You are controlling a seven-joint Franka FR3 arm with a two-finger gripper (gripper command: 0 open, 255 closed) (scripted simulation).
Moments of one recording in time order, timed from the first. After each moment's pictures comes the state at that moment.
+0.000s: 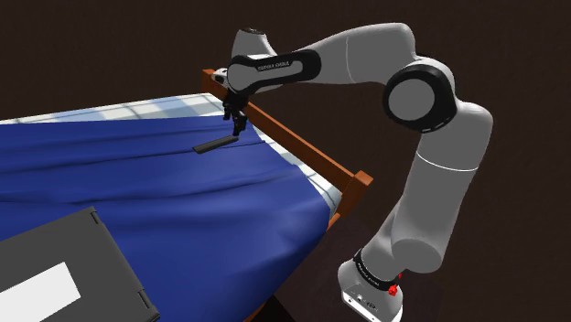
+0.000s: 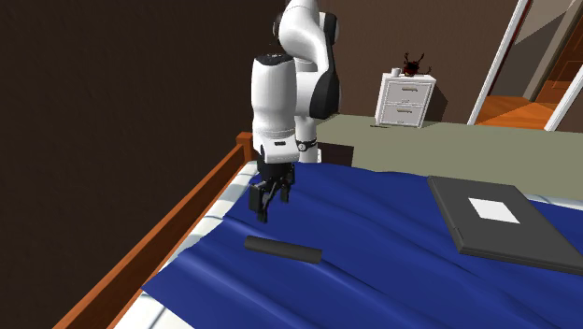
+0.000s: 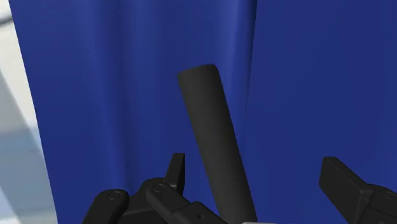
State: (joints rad) arm 0.22 0.30 -0.10 -1.79 0.02 2.19 -1.22
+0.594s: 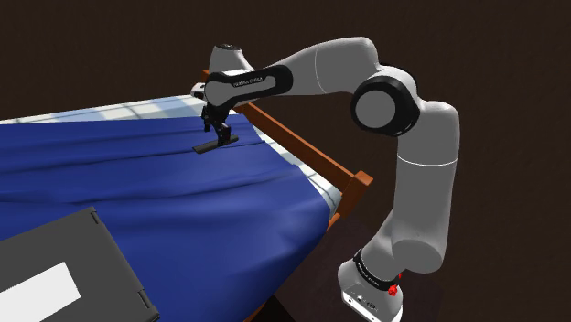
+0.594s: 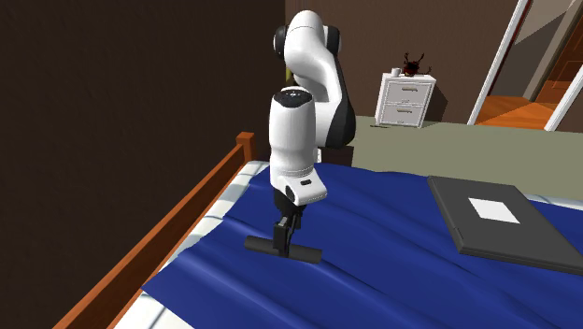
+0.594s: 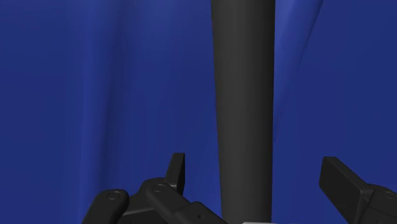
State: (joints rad) arm 0.23 0.49 -0.05 -1.64 0.02 2.21 -1.36
